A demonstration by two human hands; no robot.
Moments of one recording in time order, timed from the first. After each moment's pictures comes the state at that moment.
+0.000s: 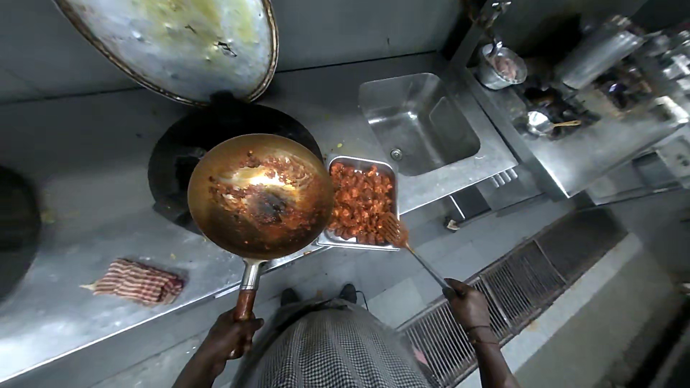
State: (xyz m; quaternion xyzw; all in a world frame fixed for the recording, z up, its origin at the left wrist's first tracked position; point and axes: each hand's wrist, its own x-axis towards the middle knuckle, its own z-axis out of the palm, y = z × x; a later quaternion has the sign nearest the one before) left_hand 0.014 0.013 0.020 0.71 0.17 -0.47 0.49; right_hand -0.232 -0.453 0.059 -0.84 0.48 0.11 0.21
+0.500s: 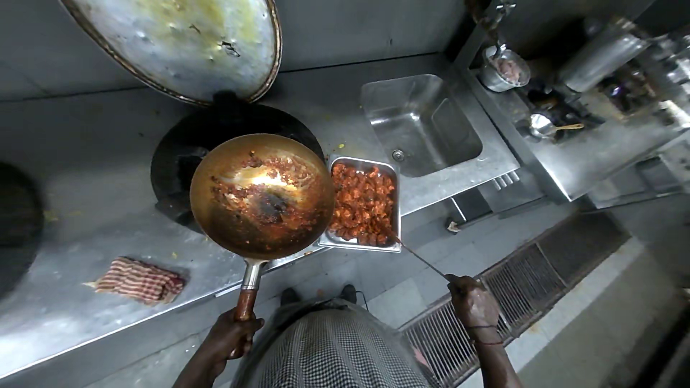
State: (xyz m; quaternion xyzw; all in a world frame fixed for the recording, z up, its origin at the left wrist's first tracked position) left_hand 0.013 0.014 0.018 0.71 0.17 -0.47 0.50; right_hand -0.220 -0.448 0.079 -0.92 0.39 0.08 0.05
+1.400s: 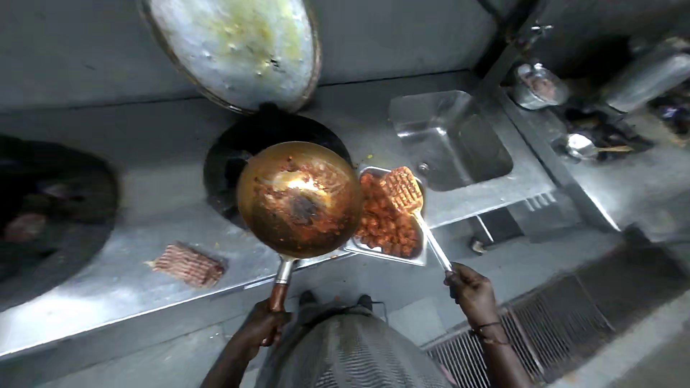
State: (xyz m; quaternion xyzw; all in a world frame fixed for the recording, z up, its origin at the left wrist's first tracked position) left_hand 0.014 0.013 0.026 0.71 0.17 -0.49 0.48; right_hand -0.140 -0.417 0.091 -0.78 0.40 -0.05 0.47
